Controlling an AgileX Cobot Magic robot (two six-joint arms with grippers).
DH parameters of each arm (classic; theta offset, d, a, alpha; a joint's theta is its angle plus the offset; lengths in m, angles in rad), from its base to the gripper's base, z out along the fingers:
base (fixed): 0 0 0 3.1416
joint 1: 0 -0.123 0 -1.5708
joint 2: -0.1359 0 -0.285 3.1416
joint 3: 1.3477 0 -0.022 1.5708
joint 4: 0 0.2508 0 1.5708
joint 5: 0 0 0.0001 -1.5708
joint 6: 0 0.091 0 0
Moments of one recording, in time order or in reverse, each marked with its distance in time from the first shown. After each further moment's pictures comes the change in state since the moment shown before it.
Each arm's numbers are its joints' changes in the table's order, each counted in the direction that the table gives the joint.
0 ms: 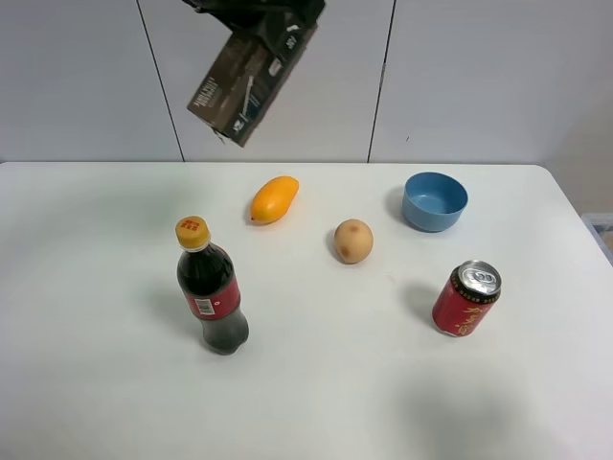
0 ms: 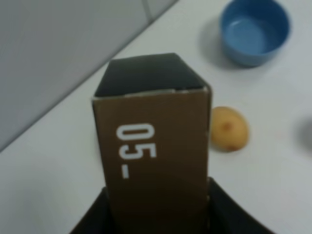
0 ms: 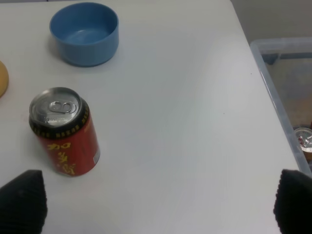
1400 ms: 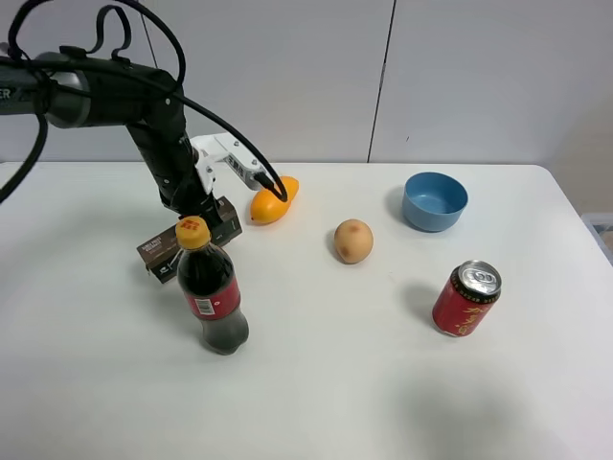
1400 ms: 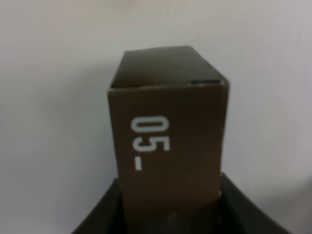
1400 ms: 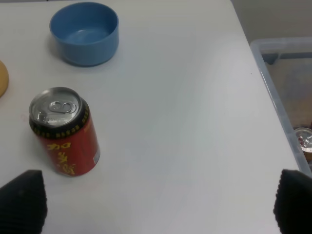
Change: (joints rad) left arm -0.318 -0.233 0.621 -0.197 0.361 0.545; right arm 0.000 0.000 0.000 0.000 0.000 0.000
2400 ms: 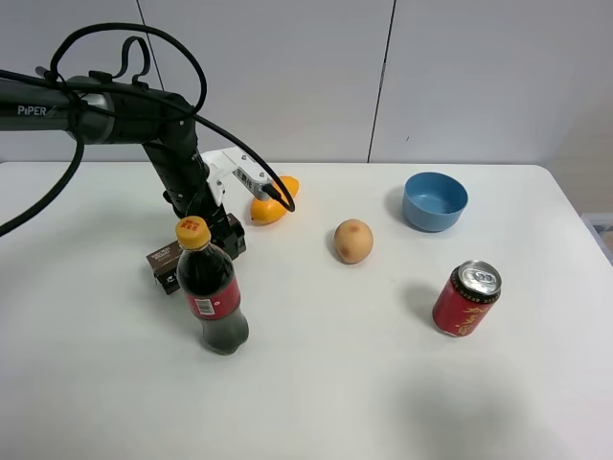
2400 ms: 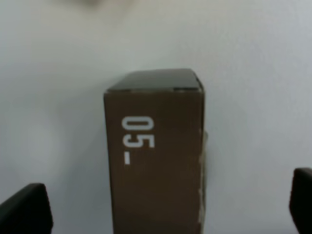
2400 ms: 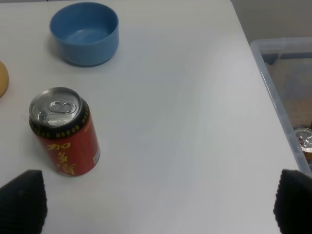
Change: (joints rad) left arm 0.000 -0.068 0.000 -0.033 0.069 0.000; right arm 0.000 0.000 0.000 0.000 0.000 0.000
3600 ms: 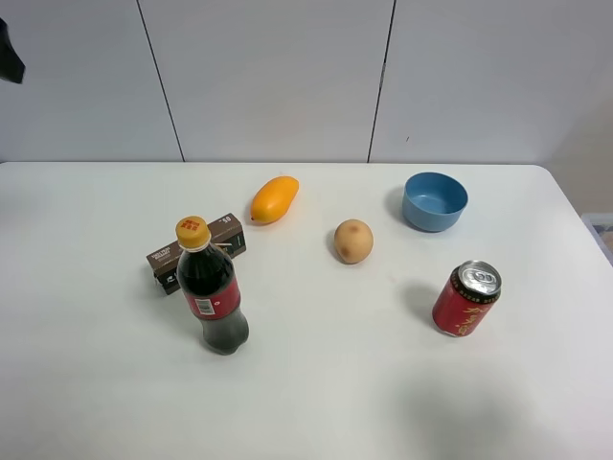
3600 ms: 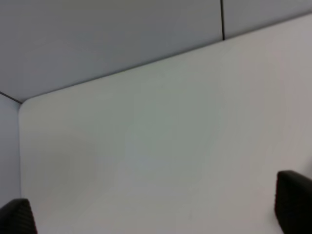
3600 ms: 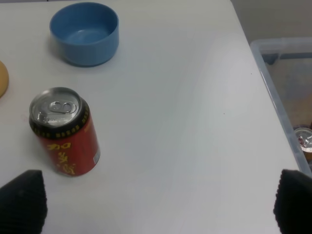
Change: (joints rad) left arm -0.423 0.726 0.008 0.170 -0.113 -0.351; right arm 0.000 0.000 0.000 0.000 0.000 0.000
